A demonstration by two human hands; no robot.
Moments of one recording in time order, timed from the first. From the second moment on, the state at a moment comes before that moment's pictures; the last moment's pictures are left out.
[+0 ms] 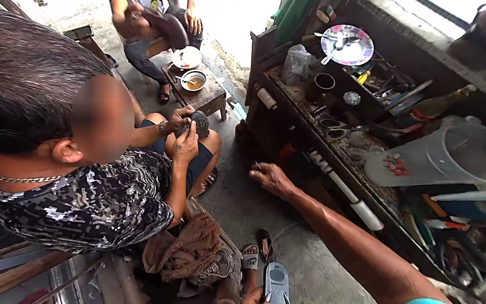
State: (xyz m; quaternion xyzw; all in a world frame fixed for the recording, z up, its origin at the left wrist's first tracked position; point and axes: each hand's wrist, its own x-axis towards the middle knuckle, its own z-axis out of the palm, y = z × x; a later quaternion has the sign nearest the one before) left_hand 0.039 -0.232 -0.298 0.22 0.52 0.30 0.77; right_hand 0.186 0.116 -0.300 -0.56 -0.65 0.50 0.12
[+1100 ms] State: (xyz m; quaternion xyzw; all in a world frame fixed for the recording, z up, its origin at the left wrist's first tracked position) left_hand 0.212 -0.408 -0.462 0.64 0.25 0.16 0.71; right_hand 0.408 -0.495 -0.433 -0.61 -0.73 0.05 0.31
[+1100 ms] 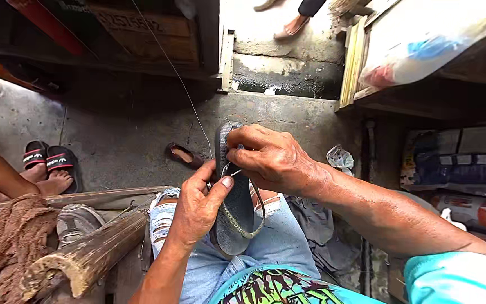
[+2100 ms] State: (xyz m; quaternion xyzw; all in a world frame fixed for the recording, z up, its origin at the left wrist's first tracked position) left_hand 0.162 -0.520 -0.505 0.54 0.27 0.02 0.80; right_hand 0.282 -0.661 -0.492 -0.55 -0.09 0.35 0.75
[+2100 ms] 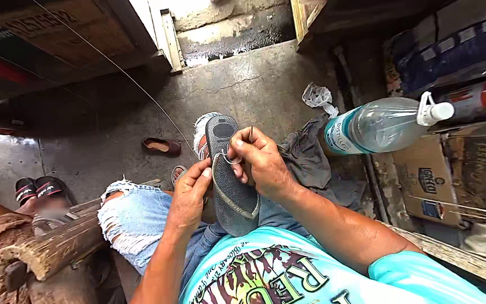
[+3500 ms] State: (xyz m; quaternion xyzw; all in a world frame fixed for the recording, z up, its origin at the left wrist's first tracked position) left_hand 0.112 -0.470 -0.552 0.25 0.35 0.16 0.89; right_hand 0.254 -0.641 -0.509 -0.68 -0.37 0.19 0.61
